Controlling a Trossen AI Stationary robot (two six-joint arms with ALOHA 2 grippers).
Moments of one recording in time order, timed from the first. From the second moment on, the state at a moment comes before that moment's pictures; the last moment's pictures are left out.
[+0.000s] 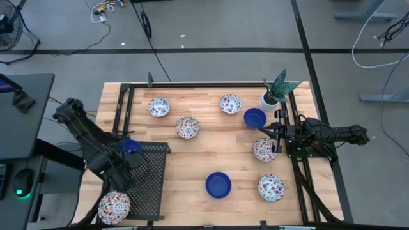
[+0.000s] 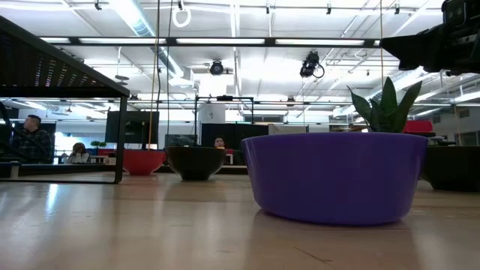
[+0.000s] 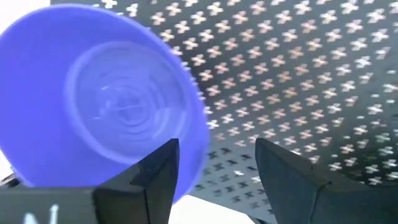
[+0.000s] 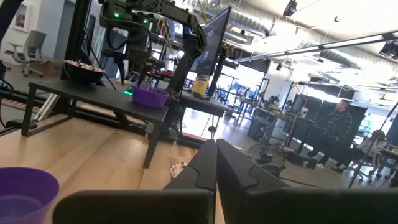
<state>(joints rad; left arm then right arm) -0.85 1.31 1.26 -1.52 -0.06 -1.11 0.06 0.00 0.02 0.16 0.09 -0.34</state>
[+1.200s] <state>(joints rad) -0.91 1.29 1.26 -1.34 0.17 -1.43 0.06 0.00 0.02 0.16 0.09 -0.34</state>
